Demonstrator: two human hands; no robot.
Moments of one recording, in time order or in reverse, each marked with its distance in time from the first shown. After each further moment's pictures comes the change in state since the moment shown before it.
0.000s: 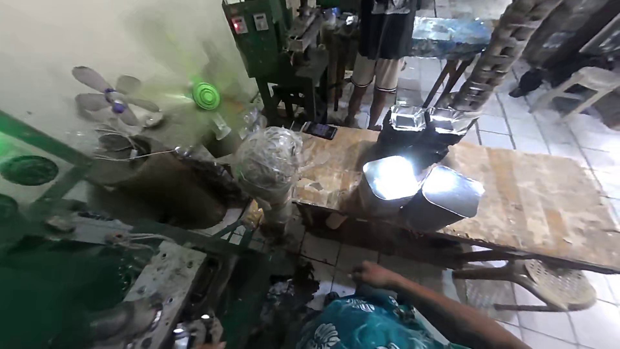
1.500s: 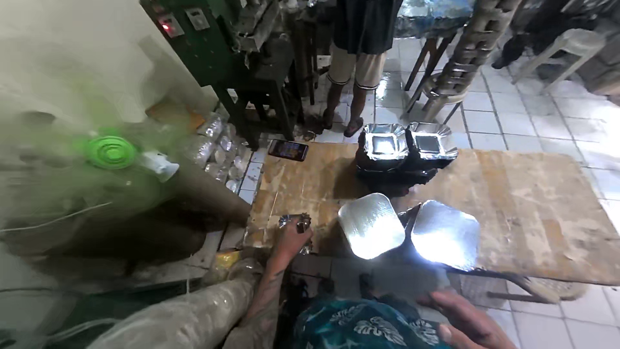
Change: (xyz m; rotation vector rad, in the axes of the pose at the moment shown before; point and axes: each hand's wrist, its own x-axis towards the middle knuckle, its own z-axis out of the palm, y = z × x) left_hand 0.379 0.358 -0.067 -0.501 -0.007 0.259; right_hand -0.189 -0.044 -0.130 0.352 0.738 -0.607
